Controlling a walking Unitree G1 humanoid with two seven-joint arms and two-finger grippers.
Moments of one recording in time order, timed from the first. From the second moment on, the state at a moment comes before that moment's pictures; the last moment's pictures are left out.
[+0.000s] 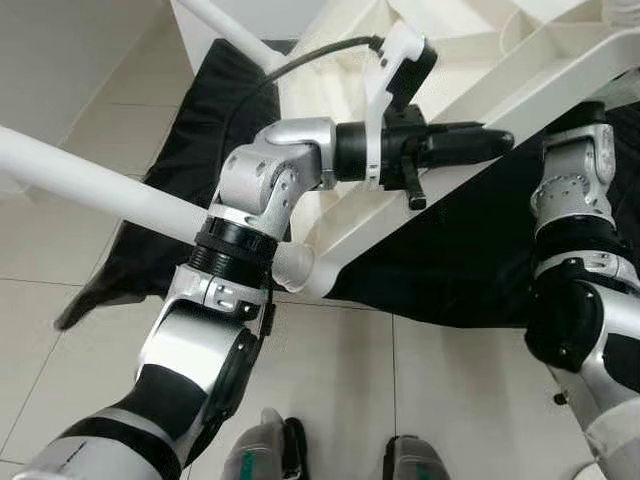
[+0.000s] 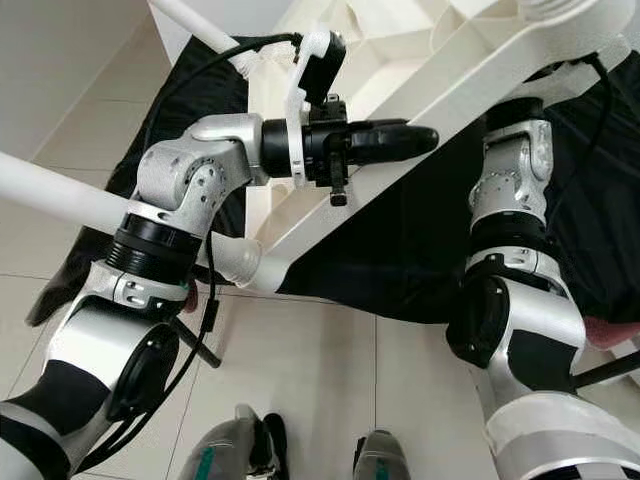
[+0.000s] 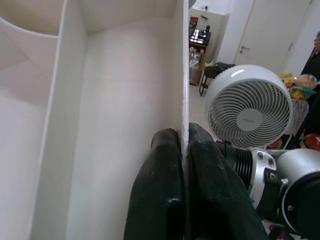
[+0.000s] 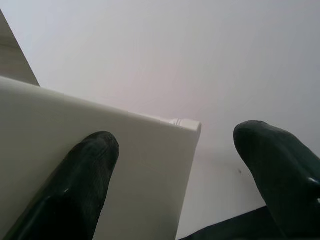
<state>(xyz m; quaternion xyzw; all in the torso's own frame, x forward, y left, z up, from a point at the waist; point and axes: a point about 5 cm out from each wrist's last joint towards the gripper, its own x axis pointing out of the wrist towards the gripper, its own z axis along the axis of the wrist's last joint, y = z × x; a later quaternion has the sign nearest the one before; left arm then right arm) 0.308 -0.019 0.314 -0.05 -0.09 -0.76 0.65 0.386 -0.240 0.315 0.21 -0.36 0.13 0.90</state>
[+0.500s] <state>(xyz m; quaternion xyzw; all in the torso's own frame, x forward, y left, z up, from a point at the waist) 0.304 -0.027 0.335 -0.09 -0.11 -0.76 0.64 0.391 -0.233 0.323 0.22 -0.37 0.14 0.89</state>
